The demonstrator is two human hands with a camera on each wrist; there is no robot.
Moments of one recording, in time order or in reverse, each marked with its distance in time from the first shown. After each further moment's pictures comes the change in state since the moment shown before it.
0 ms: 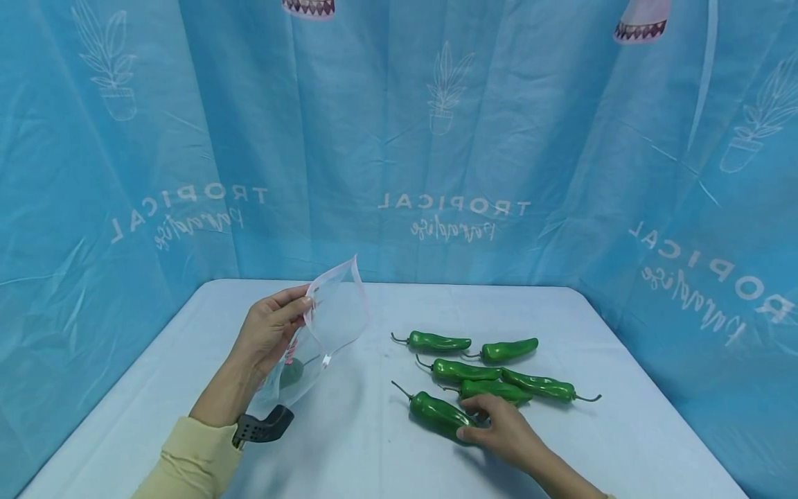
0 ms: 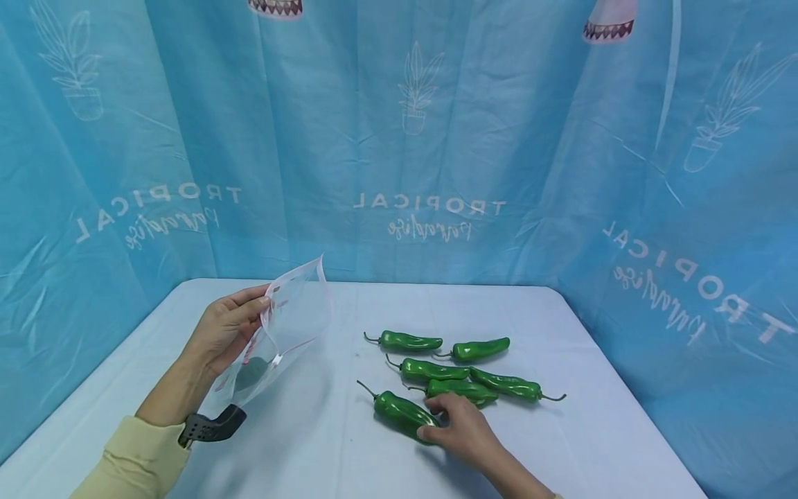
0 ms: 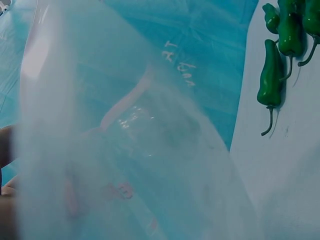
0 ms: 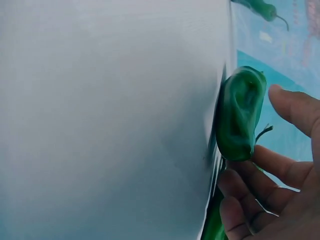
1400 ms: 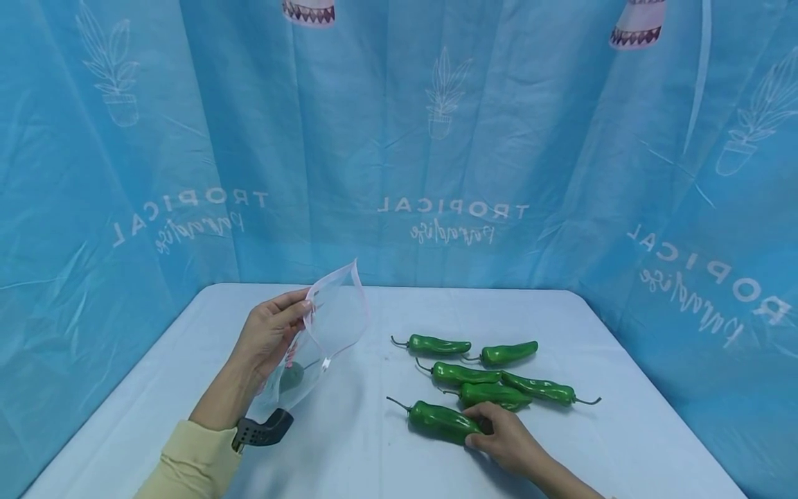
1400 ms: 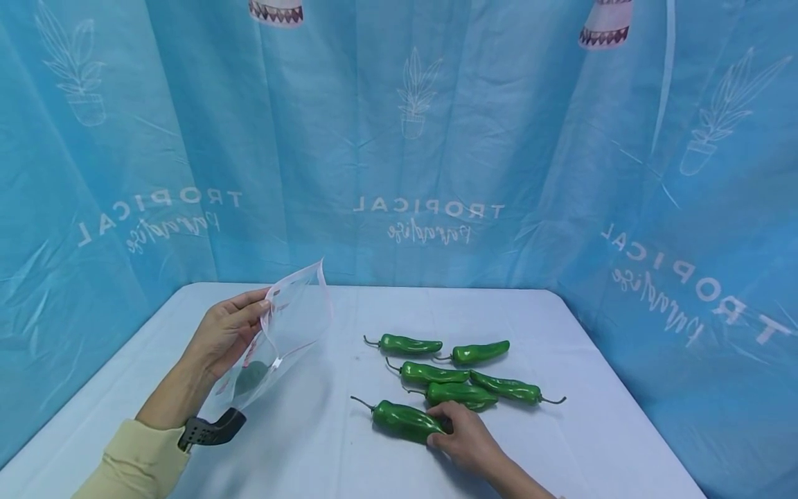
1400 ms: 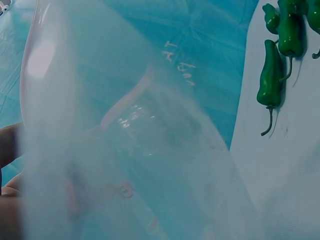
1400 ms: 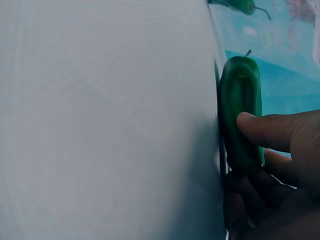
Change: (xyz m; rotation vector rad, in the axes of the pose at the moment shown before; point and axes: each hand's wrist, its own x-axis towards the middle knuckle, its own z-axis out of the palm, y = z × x) left_hand 0.000 0.000 0.000 0.014 0.012 -0.007; right_hand 0.000 0.016 0.004 0.081 -0.056 0.028
